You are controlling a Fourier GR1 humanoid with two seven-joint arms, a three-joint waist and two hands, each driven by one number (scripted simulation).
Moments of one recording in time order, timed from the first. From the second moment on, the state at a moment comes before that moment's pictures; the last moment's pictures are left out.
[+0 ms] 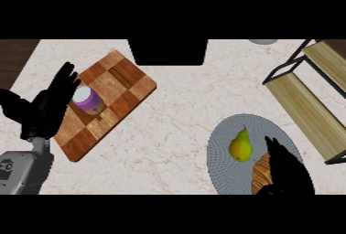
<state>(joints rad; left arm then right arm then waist) -0.25 0.35 -0.01 -1.48 0.25 0.10 0.19 0.06 -0.37 0.43 -1.79 0.74 0.18 1.02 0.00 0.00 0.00</state>
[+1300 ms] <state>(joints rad) -0.24 0.26 0.02 -1.51 0.17 0.06 0.21 0.06 -0.24 0.67 -1.70 1.01 0.10 0.68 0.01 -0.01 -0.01</state>
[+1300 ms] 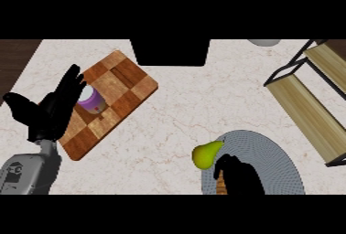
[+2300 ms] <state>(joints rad) -0.25 0.27 0.05 -1.49 0.17 0.05 0.21 0.06 -0.09 0.75 -2.36 1.14 0.07 0.77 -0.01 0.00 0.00</state>
